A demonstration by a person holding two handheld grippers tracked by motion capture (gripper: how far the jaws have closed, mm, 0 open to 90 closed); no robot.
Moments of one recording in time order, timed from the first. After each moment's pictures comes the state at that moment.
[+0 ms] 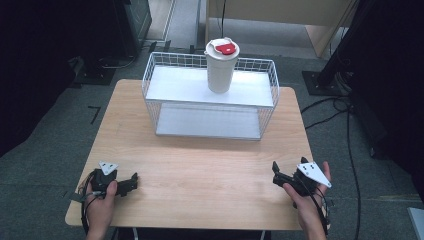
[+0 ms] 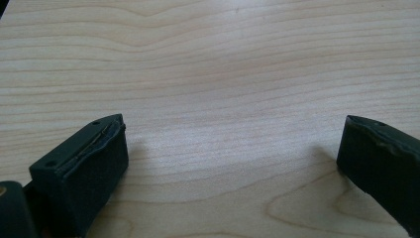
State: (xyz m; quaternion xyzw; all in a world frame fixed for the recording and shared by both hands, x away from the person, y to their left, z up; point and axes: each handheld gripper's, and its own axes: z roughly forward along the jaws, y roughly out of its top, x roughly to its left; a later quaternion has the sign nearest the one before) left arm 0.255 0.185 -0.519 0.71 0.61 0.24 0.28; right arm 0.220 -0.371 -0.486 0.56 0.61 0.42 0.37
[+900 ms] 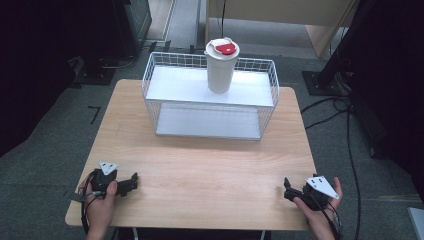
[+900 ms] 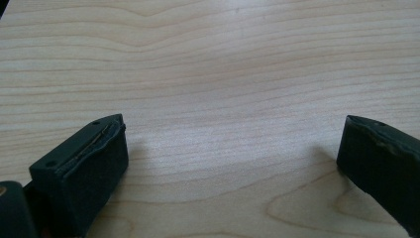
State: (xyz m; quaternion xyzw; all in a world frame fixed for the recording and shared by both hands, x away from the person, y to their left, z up) left arm 0.255 0.185 -0.519 0.71 0.61 0.24 0.28; right arm 0.190 -0.406 -0.520 0.59 0.64 0.33 0.36
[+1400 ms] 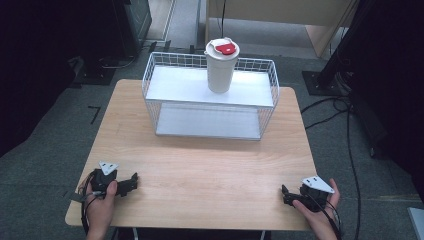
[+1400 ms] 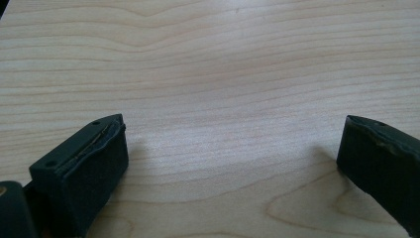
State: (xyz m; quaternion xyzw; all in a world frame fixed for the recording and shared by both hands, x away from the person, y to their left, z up) left arm 0.255 0.185 -0.519 0.71 0.61 0.24 0.28; right arm 0.193 -0.407 -0.525 0.59 0.70 0.29 0.29
